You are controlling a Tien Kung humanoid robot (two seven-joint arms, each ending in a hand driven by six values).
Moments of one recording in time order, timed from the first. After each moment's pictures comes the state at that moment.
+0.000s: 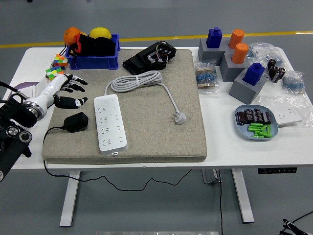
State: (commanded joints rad) left arm -0.45 0.37 -1.07 -1.22 1.58 -0.08 0.25; right arm 0.09 -0.12 1.54 0.21 -1.14 0.14 0.04
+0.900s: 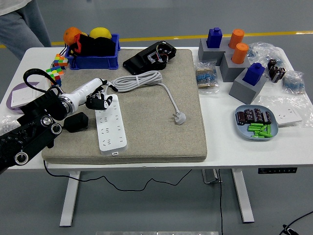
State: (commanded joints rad) left arm -0.66 0.35 -0.77 -1.07 1.49 -0.04 0.22; right arm 0.07 -0.13 1.49 0.20 -1.11 0.14 0.04
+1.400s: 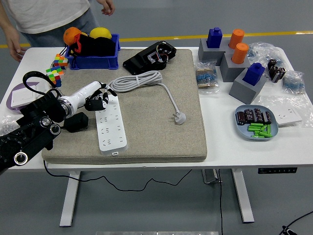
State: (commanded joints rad) left arm -0.65 0.36 -0.77 -1.07 1.48 -0.05 0.21; right arm 0.06 -0.13 1.47 0.20 -1.10 0.14 0.04
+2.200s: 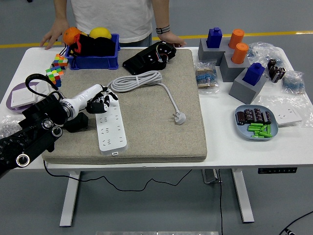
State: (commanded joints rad) left arm -0.65 0.34 -0.77 -1.05 1.48 -0.06 0.22; right arm 0.04 -0.11 1.56 0.21 -1.13 0.14 0.04
